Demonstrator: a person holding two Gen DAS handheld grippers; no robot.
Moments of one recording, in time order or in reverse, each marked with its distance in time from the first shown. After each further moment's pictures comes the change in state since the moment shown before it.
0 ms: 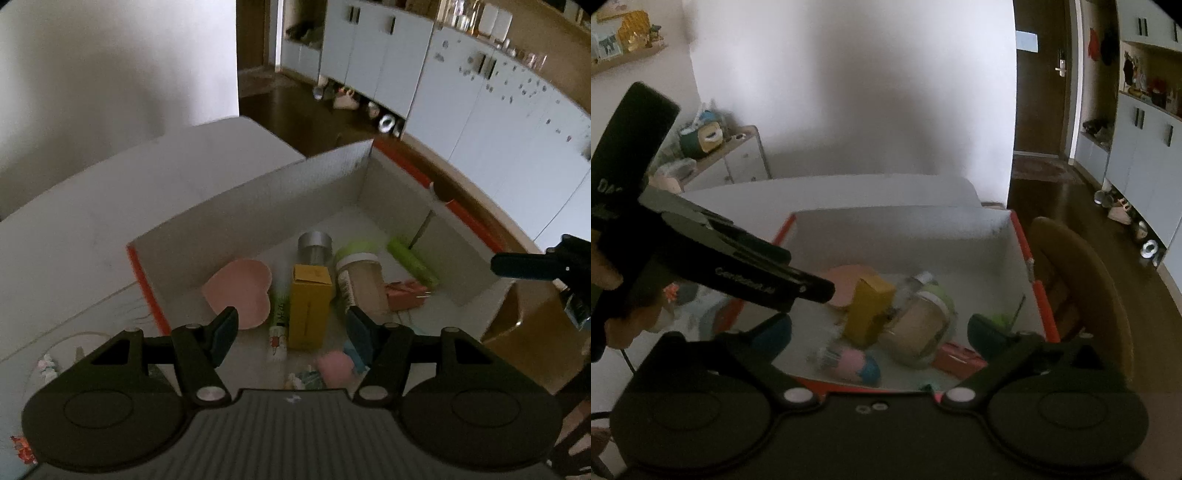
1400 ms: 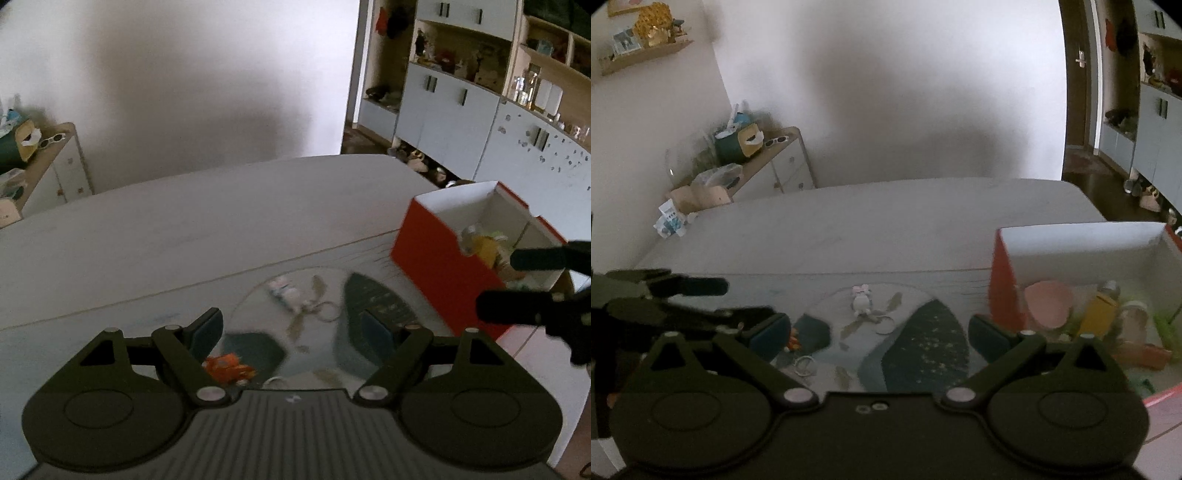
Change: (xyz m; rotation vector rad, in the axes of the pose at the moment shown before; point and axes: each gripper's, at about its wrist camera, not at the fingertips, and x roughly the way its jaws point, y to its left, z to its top) left arm -0.129 0.216 -0.154 -0.158 -0.192 0.146; right arm 0.070 0.223 0.039 0.072 0.010 0.035
